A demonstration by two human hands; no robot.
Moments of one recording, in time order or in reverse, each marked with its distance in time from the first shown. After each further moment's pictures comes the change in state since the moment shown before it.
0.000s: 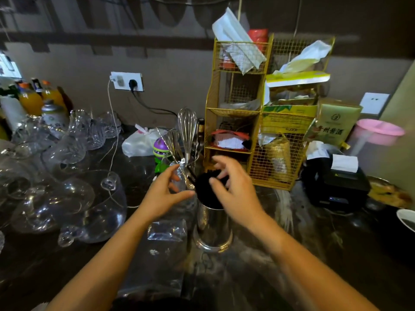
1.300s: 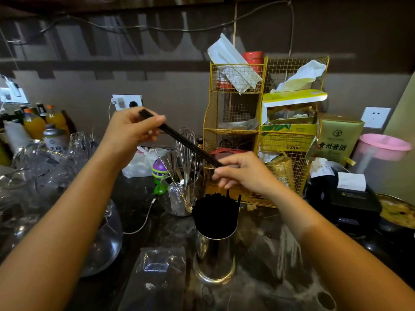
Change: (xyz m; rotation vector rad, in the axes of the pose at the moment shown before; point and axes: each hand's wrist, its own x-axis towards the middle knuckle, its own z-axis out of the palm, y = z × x) left_hand 0.073 0.129 -0.083 -0.254 0.149 0.212; right_hand 0.084 0.014 -0.052 0.422 -0.378 0.199
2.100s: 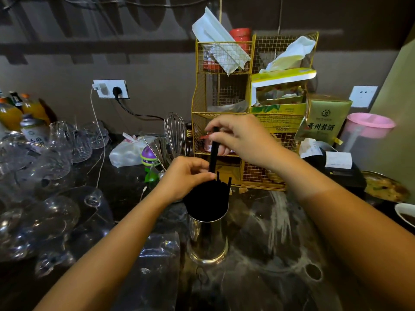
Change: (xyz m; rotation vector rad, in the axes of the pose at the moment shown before) left_hand -0.056 -0.059 0.092 0.186 -0.440 -0.058; right_hand -0.012 -0.040 -0.010 -0.581 0.156 -0.253
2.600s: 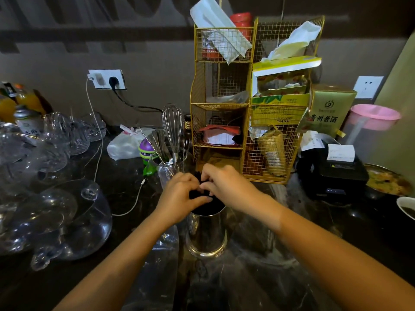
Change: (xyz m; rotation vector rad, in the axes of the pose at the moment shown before) left_hand -0.028 -0.044 0.028 0.458 0.095 -0.001; right_hand -0.042 0.036 0.079 -0.174 -0.184 0.099
